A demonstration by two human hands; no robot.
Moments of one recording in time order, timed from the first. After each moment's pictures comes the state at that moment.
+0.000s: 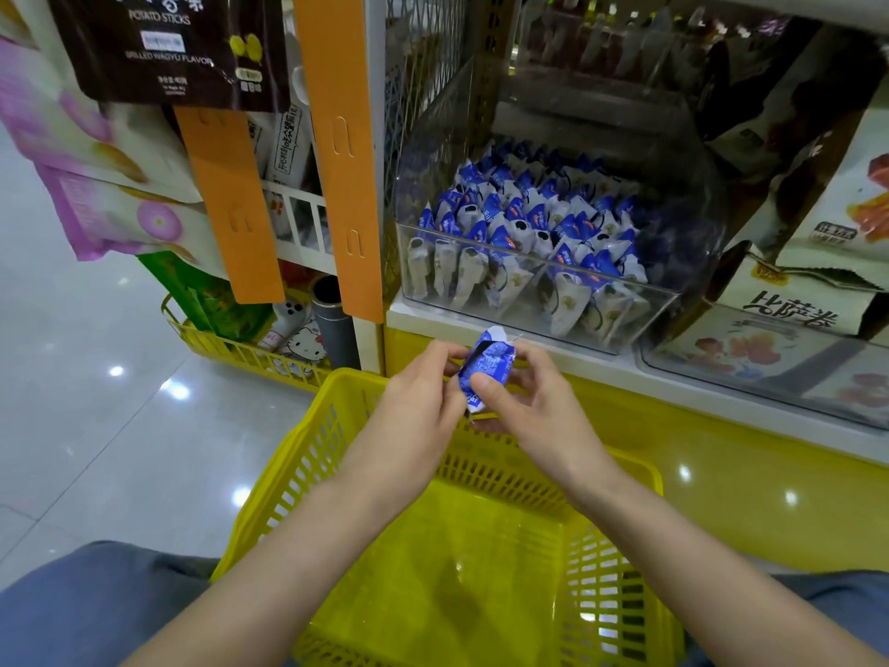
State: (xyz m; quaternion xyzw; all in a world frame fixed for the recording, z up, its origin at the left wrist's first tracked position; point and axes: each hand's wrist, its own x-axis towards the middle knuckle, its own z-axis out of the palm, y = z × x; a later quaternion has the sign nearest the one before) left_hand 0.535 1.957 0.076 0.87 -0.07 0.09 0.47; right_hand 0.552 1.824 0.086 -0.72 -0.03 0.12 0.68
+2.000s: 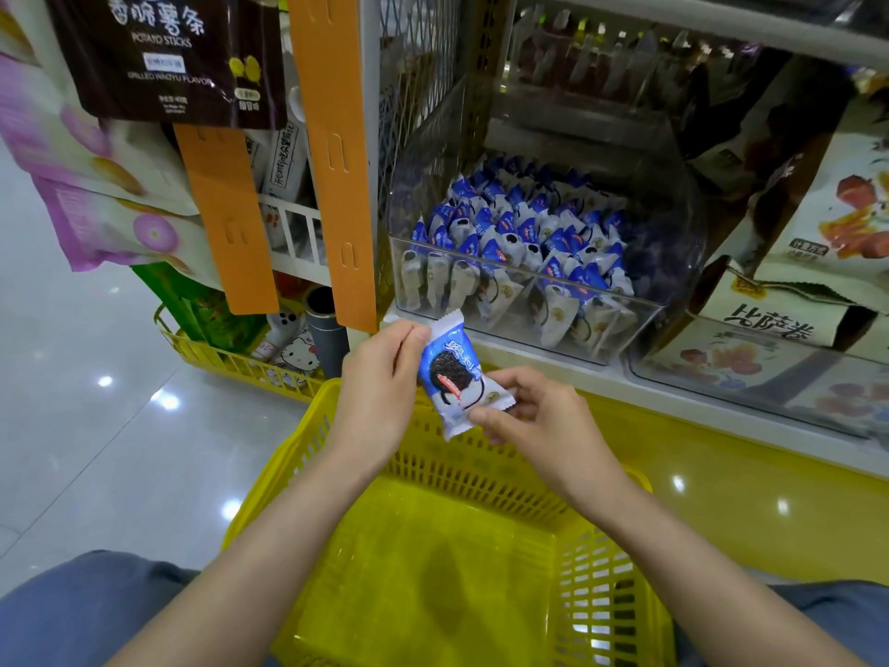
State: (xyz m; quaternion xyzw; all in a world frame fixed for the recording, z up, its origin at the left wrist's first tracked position) left_hand 0.559 1.965 0.089 0.83 0.01 0.17 0.54; right_hand 0.552 1.808 0.091 -0.83 -0.09 0.07 0.54
